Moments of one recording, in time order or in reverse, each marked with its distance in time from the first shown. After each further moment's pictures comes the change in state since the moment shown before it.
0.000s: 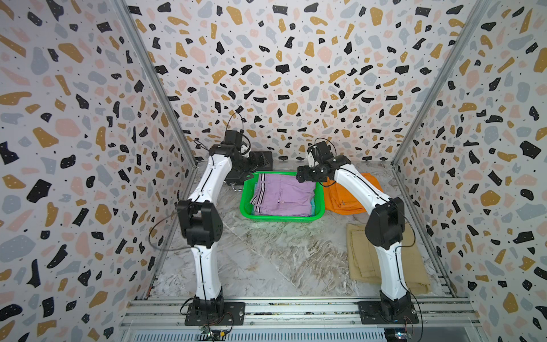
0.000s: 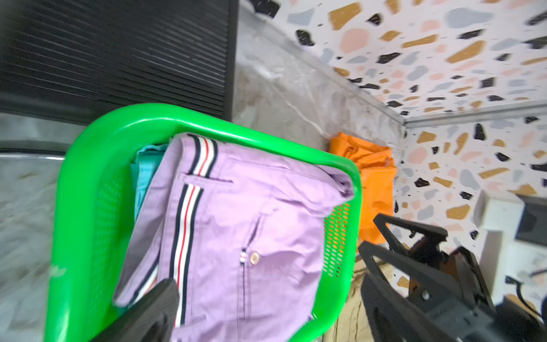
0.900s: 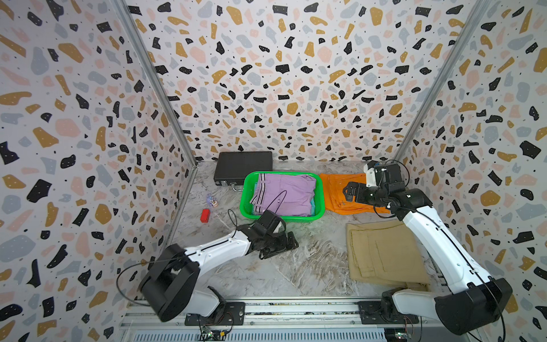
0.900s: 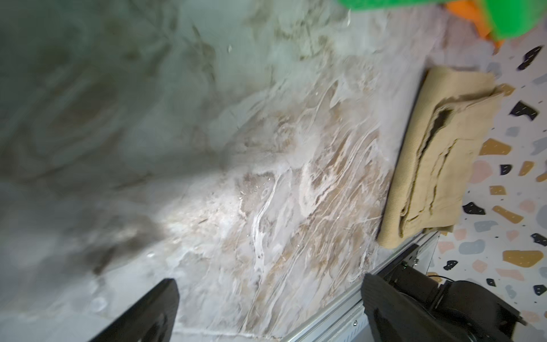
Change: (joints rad) left arm -0.579 -0.537 -1.299 0.654 -0.115 -0.367; right arm -0.220 -0.851 -0.807 0.036 0.043 0.048
